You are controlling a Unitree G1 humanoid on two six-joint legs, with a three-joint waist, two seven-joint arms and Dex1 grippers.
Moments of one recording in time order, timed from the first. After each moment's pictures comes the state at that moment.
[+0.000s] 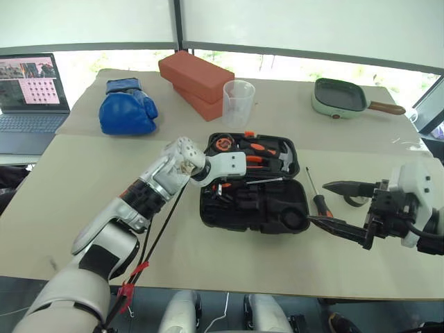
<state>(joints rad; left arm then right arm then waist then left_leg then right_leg) -1.03 0.45 -0.60 0.31 0.08 0.52 -1.19 0.09 -0.98 -0.51 -0.64 0.83 0.72 0.90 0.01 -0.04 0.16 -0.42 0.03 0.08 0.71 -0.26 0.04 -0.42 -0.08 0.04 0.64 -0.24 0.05</state>
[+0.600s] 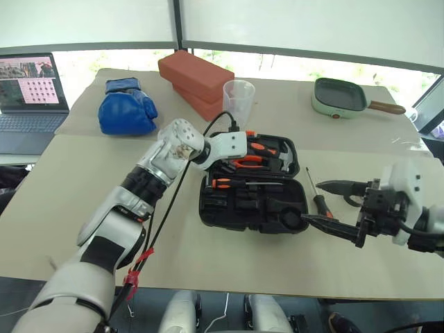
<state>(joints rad) -1.11 0.38 -0.53 0.51 0.12 0.32 -1.20 0.05 -0.97 -0.45 -0.64 0.81 0.72 0.88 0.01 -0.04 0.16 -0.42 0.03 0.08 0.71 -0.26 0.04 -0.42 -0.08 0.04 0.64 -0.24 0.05</state>
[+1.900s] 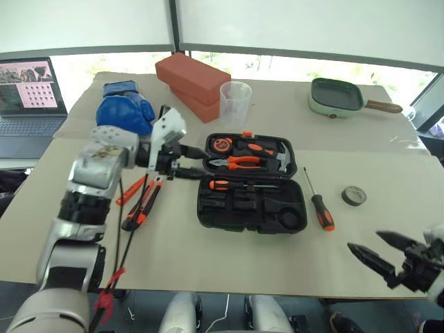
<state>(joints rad) -0.76 0.63 -0.03 -0.06 -0.44 0.77 -1.40 0.63 -0.63 -0.80 -0.79 0.75 0.79 0.67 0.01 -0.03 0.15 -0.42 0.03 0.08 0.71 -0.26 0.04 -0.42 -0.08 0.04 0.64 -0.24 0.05</state>
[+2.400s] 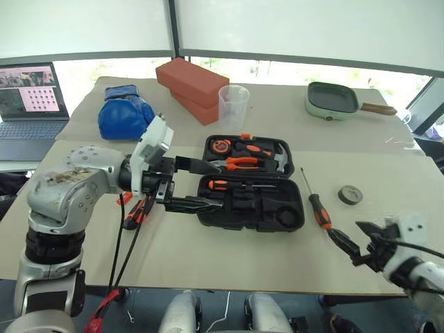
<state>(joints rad) -0.62 0.71 0.04 -0.37 -0.69 0.91 -1.26 0.26 -0.59 -0.44 -0.55 0.58 0.79 0.44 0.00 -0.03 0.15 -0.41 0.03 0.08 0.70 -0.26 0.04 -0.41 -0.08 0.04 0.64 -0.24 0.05</state>
